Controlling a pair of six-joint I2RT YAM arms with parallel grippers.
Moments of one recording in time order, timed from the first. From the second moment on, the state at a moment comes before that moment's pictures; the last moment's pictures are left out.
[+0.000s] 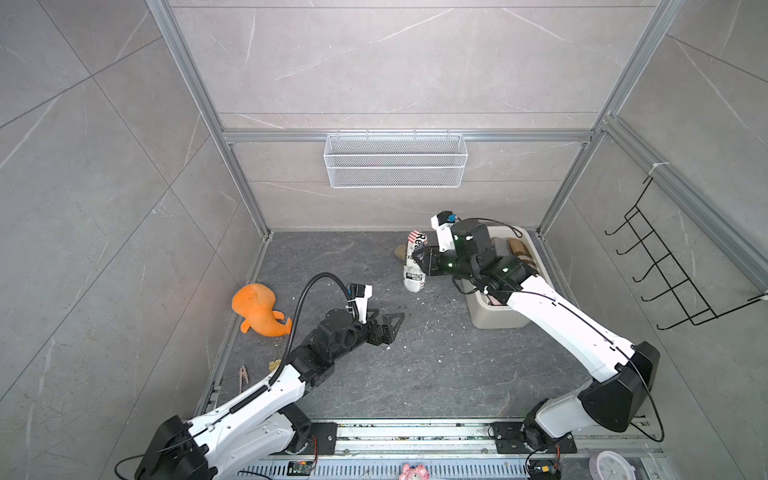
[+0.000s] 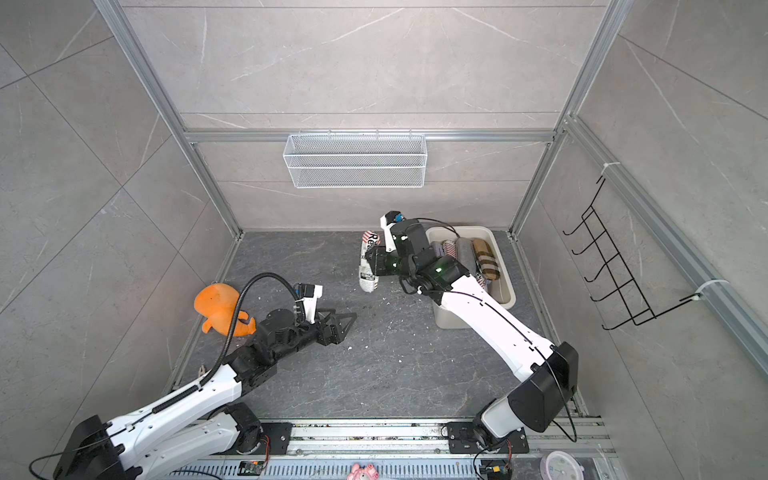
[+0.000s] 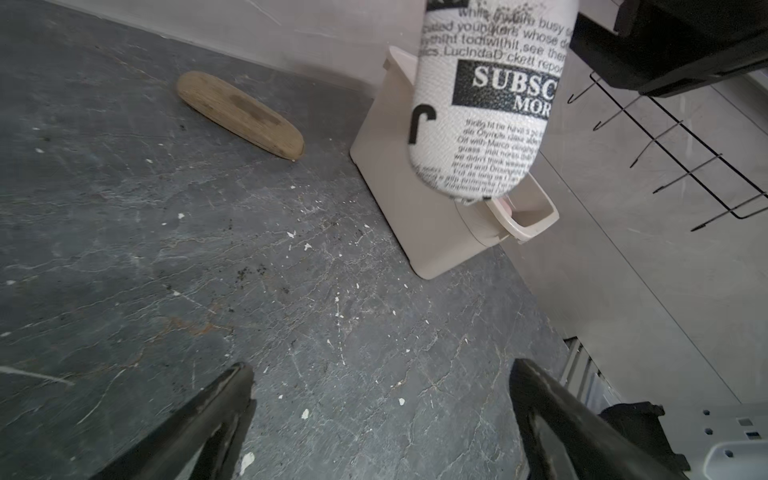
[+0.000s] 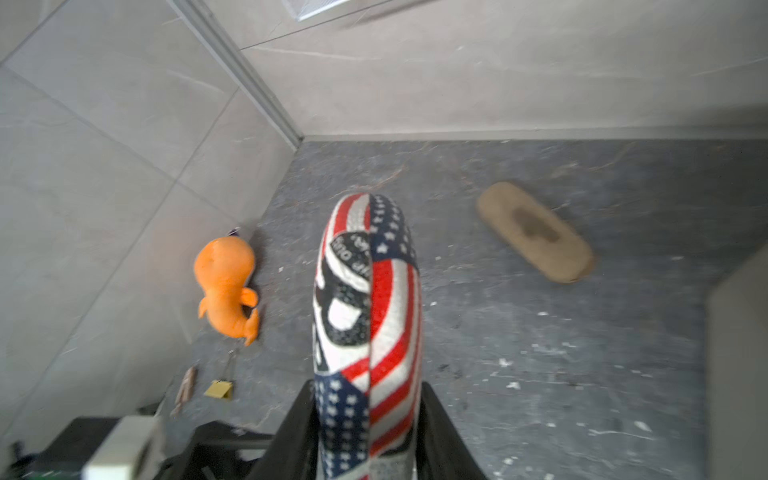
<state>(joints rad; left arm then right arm) -0.74 0.89 0.50 0.10 0.08 -0.57 0.61 1.51 1.54 -0.57 -0.02 0.42</state>
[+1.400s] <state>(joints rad) -0.74 0.92 0.44 0.02 -0.07 -0.58 0.25 1.43 1.25 -0.83 0.51 0.27</state>
